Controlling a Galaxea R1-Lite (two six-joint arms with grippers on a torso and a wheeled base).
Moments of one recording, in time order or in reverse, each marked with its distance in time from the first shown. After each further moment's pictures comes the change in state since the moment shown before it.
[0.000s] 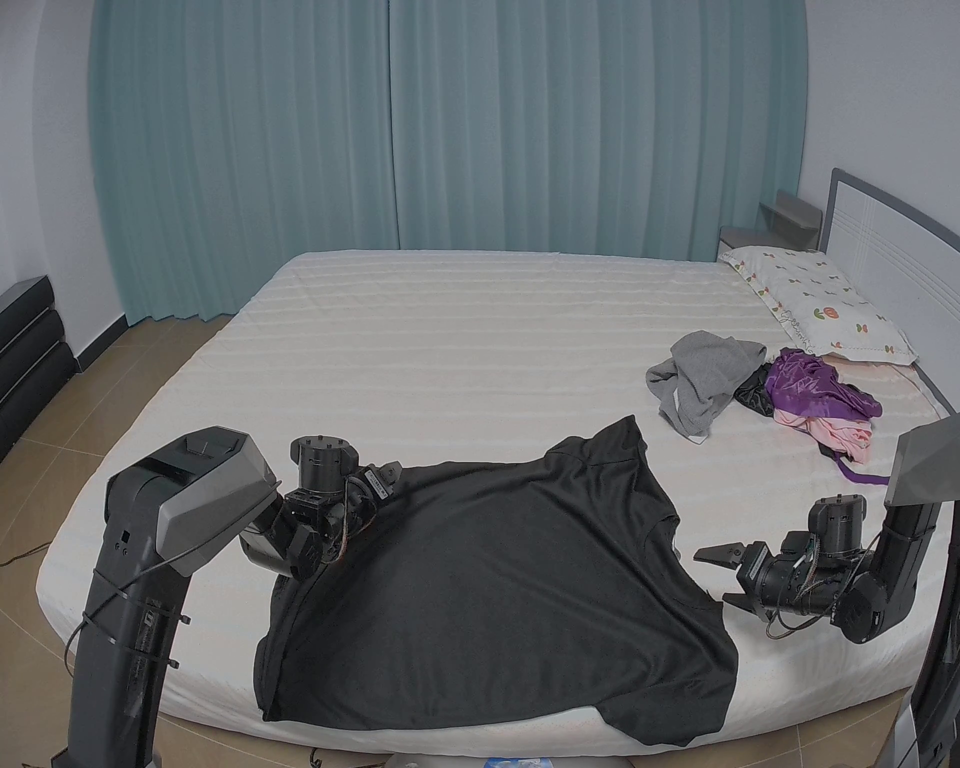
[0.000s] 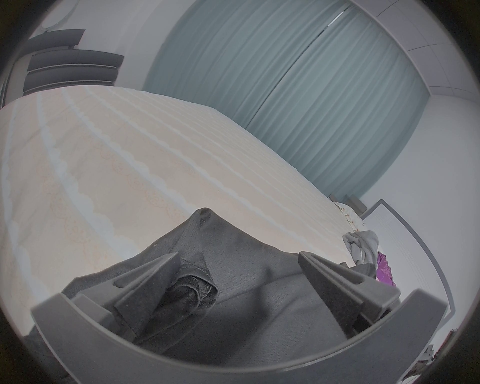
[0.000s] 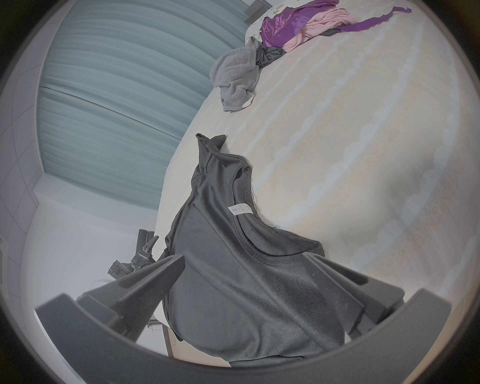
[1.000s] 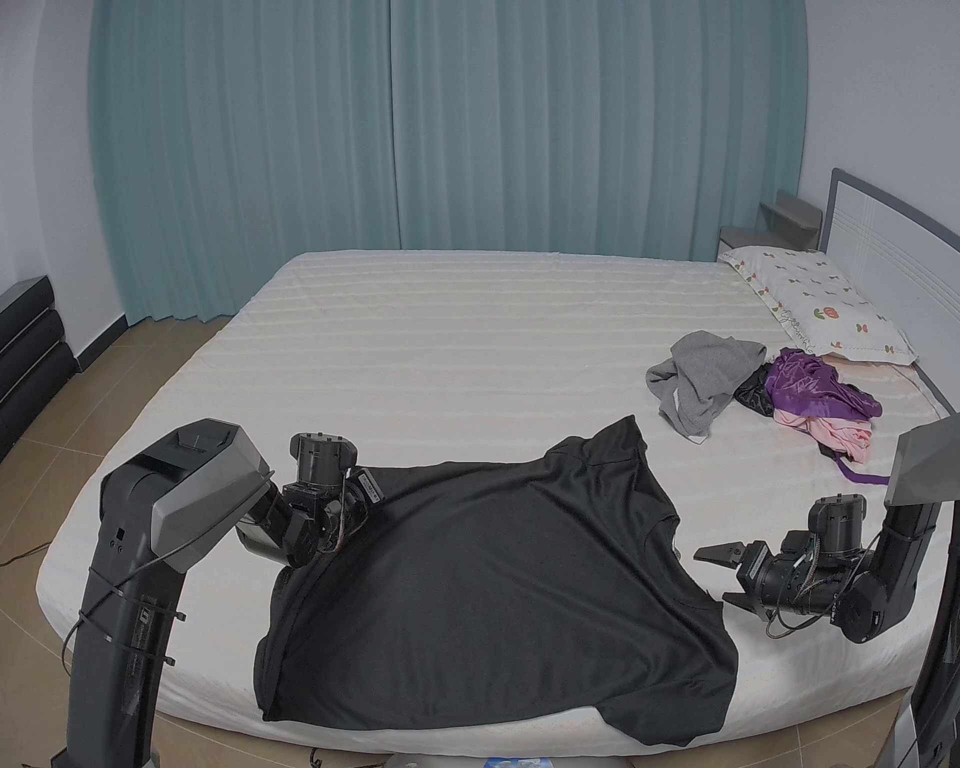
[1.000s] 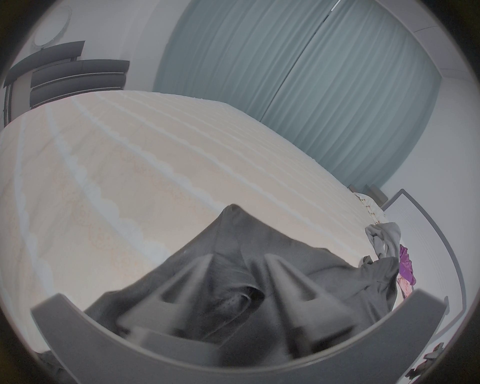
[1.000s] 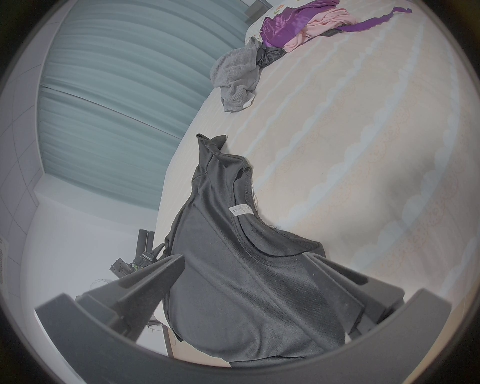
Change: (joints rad) left arm 0.014 -0.009 -0.047 0.171 0.058 0.041; right arm 0.000 0.000 -0.002 0.000 0.000 0.000
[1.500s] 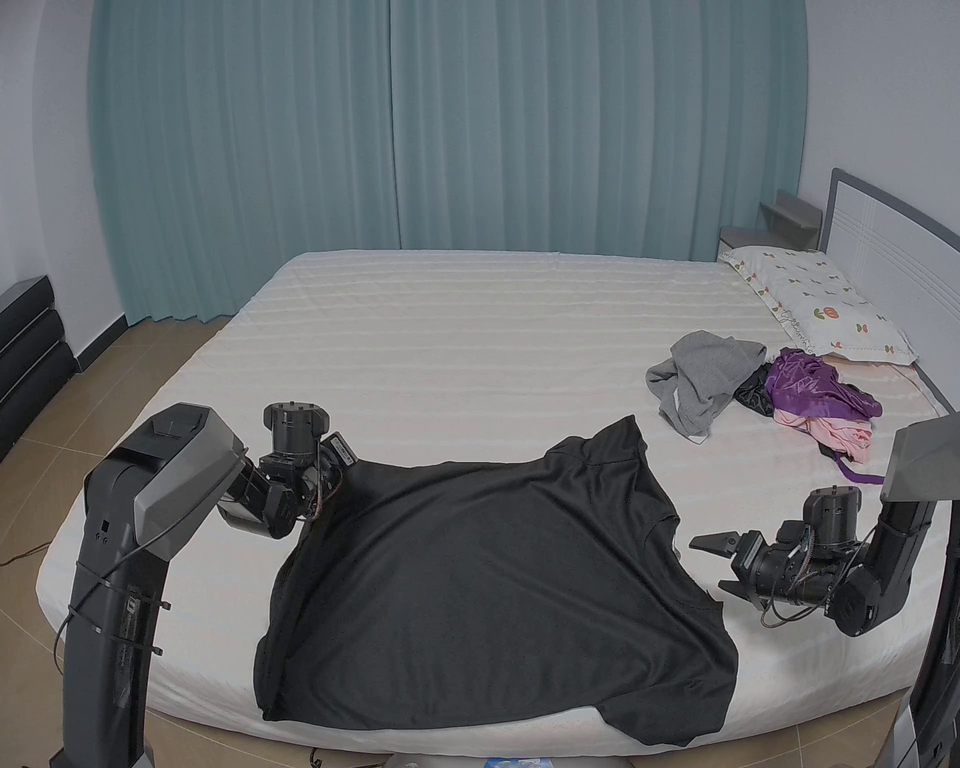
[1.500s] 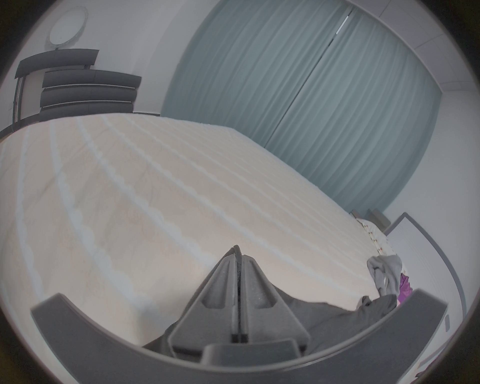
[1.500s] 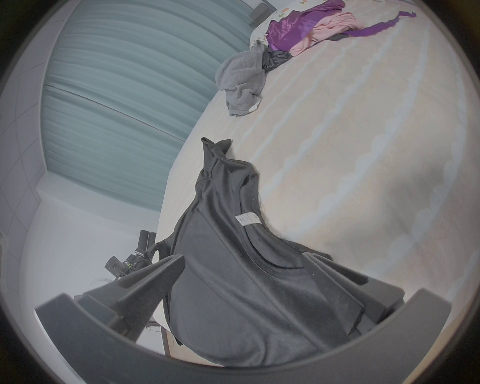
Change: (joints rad) left arm 0.065 -0.012 -0.098 0.001 0.039 0.004; right arm 0.011 0.005 -0.047 0.007 -0.013 -0.003
